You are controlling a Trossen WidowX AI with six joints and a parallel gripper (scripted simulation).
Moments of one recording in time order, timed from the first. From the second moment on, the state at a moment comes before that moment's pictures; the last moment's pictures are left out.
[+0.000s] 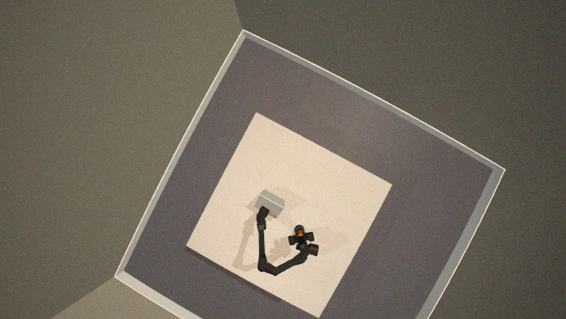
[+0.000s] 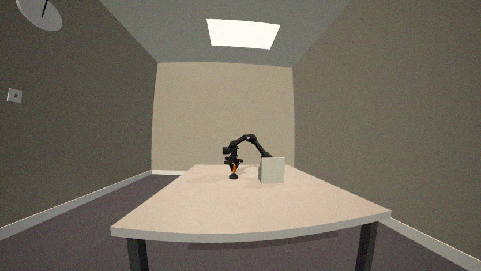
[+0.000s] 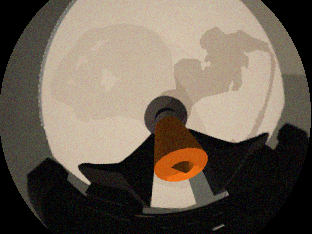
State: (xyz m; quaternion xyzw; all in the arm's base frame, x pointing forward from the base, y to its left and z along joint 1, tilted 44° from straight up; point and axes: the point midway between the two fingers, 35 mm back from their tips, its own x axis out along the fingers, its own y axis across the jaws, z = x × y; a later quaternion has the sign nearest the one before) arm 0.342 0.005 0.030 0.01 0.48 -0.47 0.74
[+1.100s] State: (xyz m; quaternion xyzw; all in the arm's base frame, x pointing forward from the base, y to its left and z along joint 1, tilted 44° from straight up) arm 0.343 0.004 0.032 0.09 0.43 -0.52 0.73
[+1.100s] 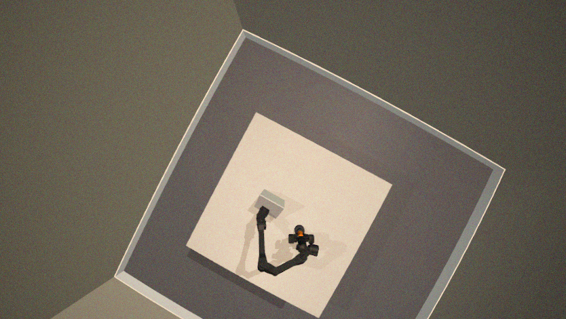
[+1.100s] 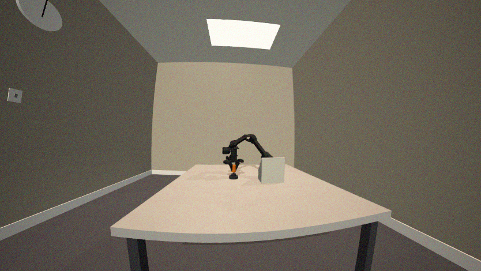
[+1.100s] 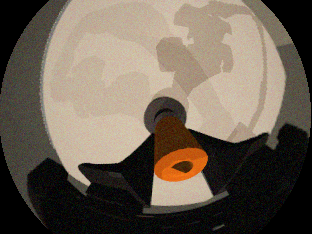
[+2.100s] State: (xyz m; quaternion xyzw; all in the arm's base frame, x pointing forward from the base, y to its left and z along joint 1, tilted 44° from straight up) arm 0.344 0.005 0.033 0.16 0.38 -0.56 0.72
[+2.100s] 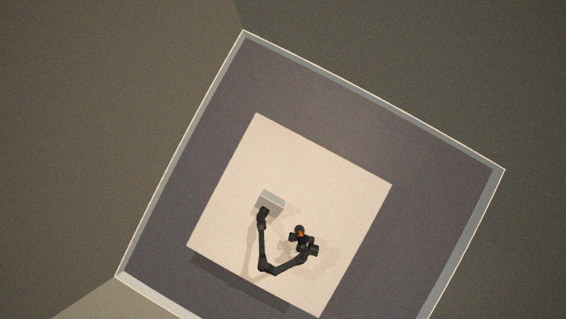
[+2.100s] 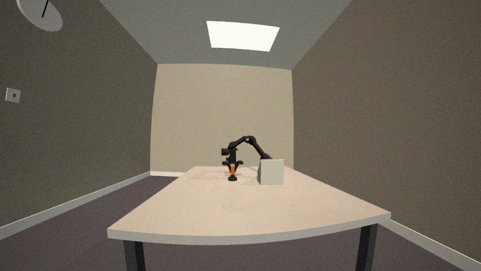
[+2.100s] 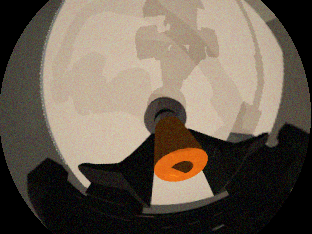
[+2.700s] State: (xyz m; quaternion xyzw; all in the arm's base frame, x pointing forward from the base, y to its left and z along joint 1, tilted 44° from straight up) arm 0.343 0.003 0.032 0.17 0.37 -0.56 0.72
